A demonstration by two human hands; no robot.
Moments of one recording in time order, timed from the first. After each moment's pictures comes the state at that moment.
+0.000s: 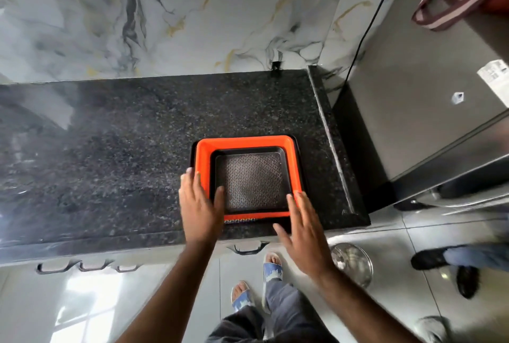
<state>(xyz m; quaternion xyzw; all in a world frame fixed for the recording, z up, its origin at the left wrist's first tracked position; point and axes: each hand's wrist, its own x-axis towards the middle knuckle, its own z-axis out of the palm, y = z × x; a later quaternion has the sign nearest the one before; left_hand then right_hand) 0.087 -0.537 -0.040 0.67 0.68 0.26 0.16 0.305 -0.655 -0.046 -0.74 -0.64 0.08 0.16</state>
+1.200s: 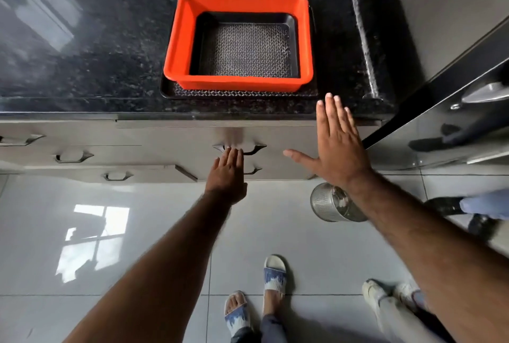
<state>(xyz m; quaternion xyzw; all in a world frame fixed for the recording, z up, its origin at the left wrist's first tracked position) 0.113 -0.706 -0.256 0.82 0.55 -0.12 0.13 0.368 -0.729 -0.143 -0.70 -0.71 -0.03 0.01</state>
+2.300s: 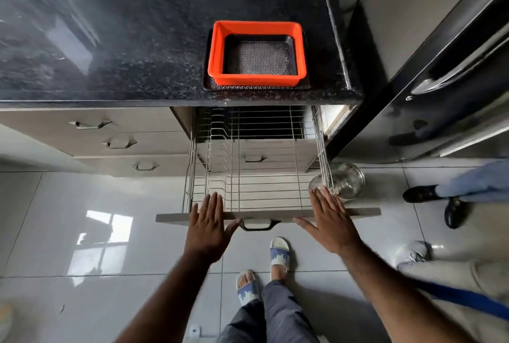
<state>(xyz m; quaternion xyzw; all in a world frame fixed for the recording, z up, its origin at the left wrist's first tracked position) -0.023 -0.944 -0.131 0.78 0.59 -0.09 0.19 0.297 -0.992 -0.142 -0.73 -0.66 0.16 -0.12</state>
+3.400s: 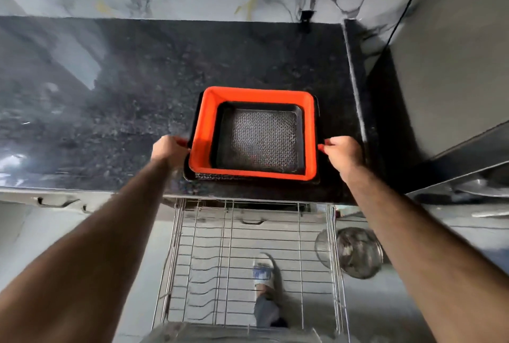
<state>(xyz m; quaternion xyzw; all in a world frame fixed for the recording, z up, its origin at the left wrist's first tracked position) 0.021 -0.482 -0.069 0.54 0.78 0.09 0.31 0.411 -0.537 -0.094 -0.84 -0.38 0.31 0.23</state>
